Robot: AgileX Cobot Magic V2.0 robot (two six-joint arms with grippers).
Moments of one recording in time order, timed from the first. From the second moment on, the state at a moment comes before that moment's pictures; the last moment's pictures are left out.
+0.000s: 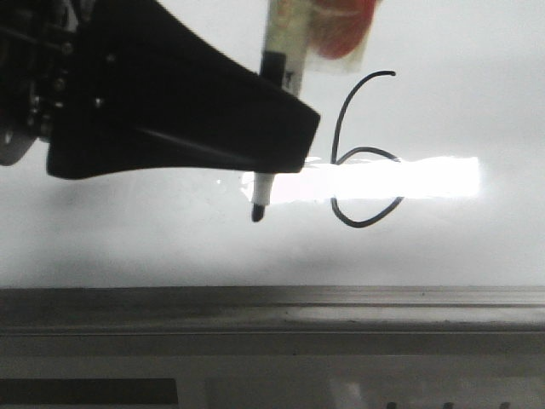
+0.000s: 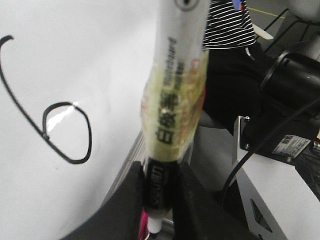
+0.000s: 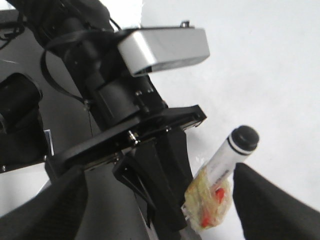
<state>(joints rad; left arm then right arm) -0.75 1.19 -0.58 -1.76 0.61 1.83 1.10 0.74 -0.69 -0.09 0.30 -0.02</state>
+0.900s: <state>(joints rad) -0.78 1.18 -0.56 -1.82 0.06 1.39 1.10 0.52 -0.69 -0.11 0.34 -0.02</state>
